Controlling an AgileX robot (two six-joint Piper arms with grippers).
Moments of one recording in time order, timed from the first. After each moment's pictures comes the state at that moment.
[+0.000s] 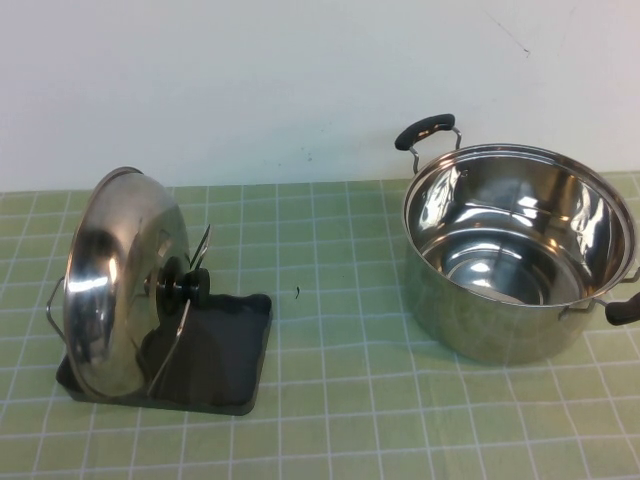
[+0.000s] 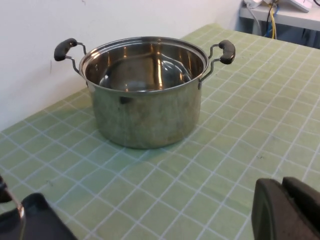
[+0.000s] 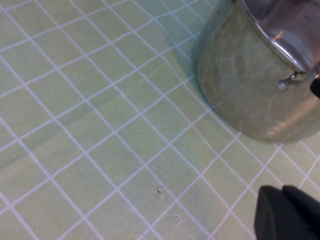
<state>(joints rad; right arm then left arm) 0.88 0.38 -0.39 -0.42 0.80 0.05 -0.32 0.24 -0.40 -0.91 0.70 0.87</state>
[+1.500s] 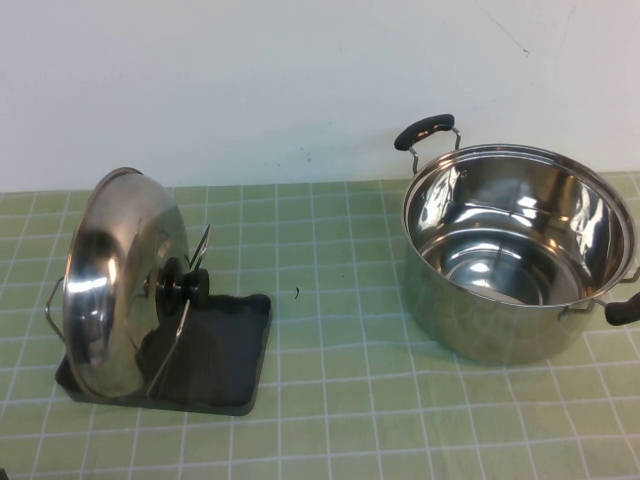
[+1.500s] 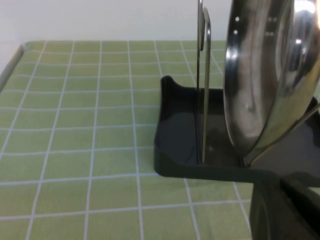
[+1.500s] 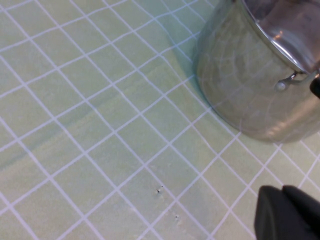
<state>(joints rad) 0.88 0.38 -0.39 -0.42 0.80 0.05 -0.02 -0.02 0.02 -0.18 0.34 0.07</state>
